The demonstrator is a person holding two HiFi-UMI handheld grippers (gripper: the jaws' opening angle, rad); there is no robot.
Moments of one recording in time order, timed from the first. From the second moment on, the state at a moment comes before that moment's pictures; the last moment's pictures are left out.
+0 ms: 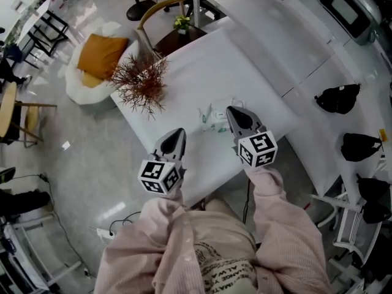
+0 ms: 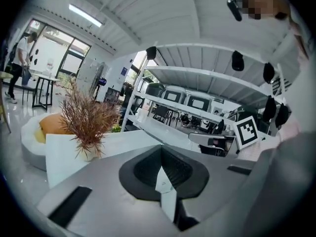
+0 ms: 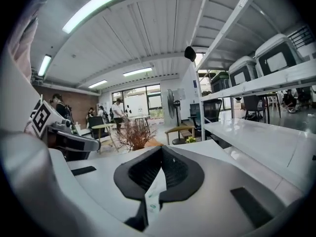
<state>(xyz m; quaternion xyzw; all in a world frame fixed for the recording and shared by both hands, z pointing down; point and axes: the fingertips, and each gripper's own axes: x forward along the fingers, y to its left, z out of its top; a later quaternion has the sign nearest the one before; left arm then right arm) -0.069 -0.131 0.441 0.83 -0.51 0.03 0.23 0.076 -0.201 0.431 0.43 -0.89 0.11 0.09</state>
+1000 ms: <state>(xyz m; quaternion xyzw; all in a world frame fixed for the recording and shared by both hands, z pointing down) -0.104 -0.110 0.333 0.85 -0.52 0.00 0.10 0.088 -0.142 0.321 0.47 -0.88 0.08 -0.03</state>
